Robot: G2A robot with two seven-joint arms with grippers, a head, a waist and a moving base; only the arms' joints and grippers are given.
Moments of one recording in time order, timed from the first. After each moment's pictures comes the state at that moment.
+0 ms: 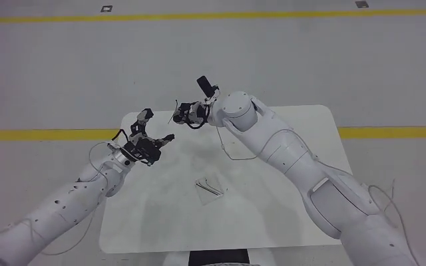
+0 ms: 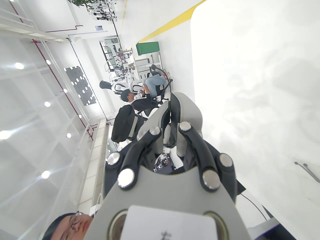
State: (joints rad) left arm 1.06 -0.67 -0.62 -1.44 1.57 0.34 0.58; right arm -0.54 -1.51 0.57 -0.93 0.48 0.34 0.59
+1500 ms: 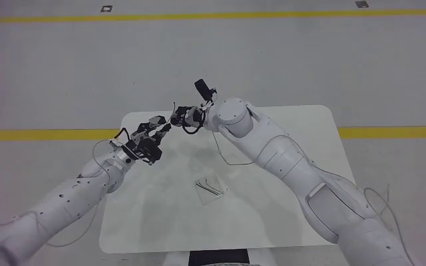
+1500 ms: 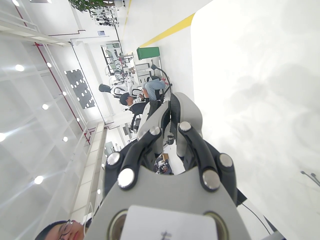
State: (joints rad) left arm 0.97 -0.69 -0.53 -1.34 1.57 0.34 0.62; right arm -0.58 -1.52 0.57 -0.98 0.44 0.34 0.52
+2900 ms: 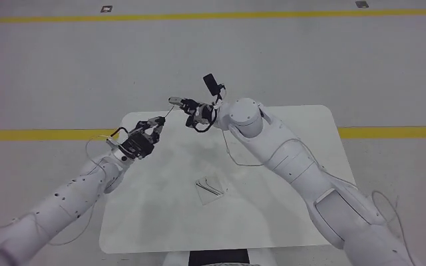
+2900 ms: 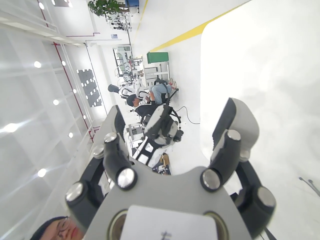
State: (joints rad) left arm 1.02 -0.69 -0.61 -1.35 1.31 0.17 0.76; right arm -0.67 -1.44 0.69 -1.09 0.35 0.25 0.57
